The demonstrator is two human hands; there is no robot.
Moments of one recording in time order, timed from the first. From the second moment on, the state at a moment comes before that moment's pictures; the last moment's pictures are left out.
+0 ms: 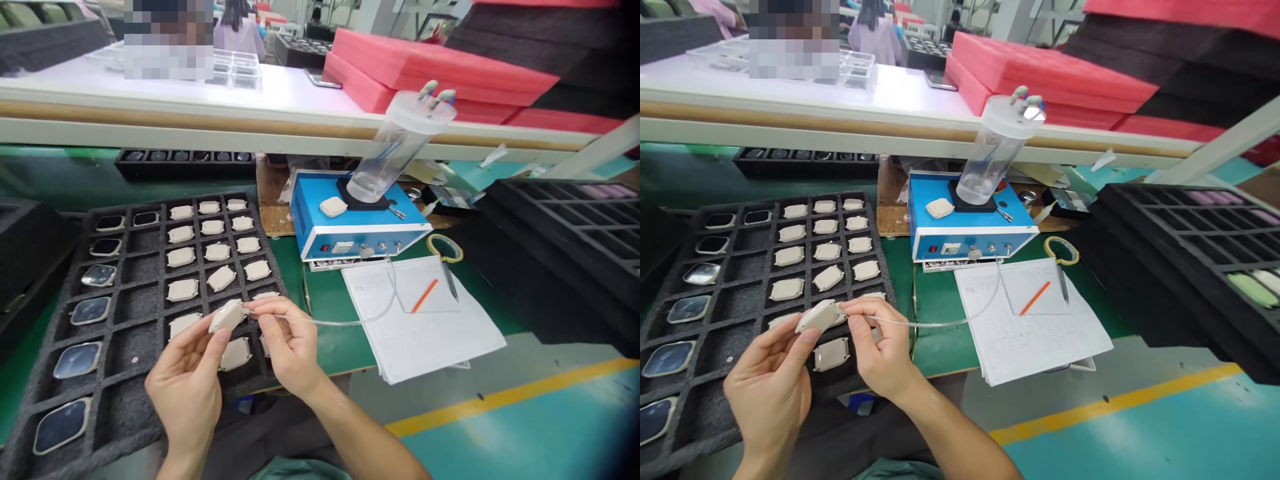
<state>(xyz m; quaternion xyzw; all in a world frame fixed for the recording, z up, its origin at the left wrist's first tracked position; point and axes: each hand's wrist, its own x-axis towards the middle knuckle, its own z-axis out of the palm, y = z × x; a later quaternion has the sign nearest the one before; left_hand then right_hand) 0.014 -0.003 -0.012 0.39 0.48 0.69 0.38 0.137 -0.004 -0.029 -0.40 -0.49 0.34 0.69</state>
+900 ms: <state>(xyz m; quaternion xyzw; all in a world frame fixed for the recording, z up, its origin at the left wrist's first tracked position) 0.015 -0.002 -0.008 0.38 0.49 0.69 0.38 0.136 -0.003 -0.030 -0.38 -0.48 0.36 0.70</state>
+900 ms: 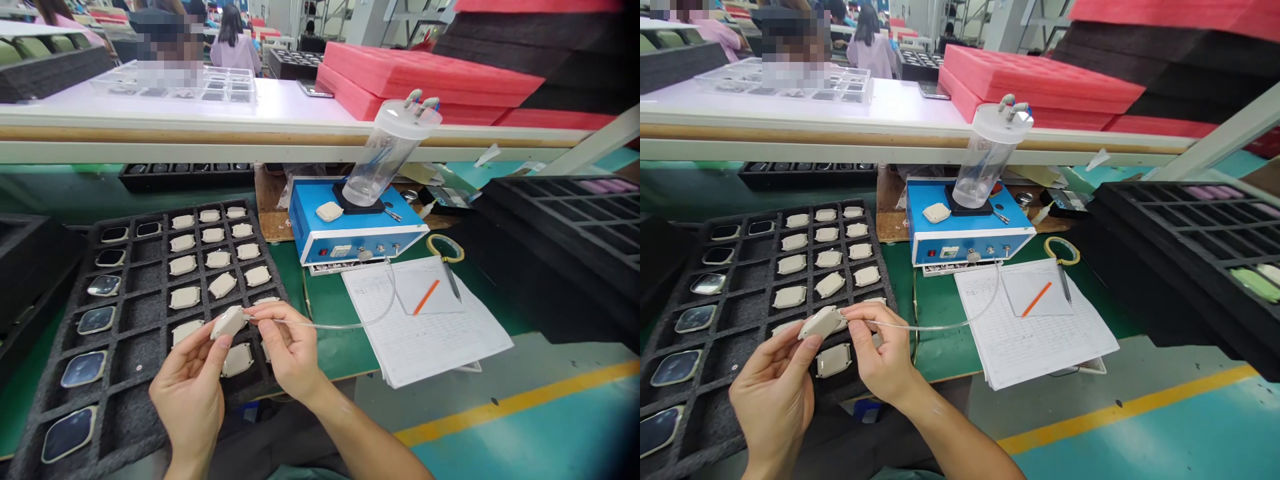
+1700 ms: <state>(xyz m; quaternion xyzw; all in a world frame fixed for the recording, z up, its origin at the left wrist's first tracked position) 0.011 -0.006 -0.013 0.37 0.49 0.68 0.40 0.135 -0.007 -0.029 -0.39 -0.48 0.37 0.69</state>
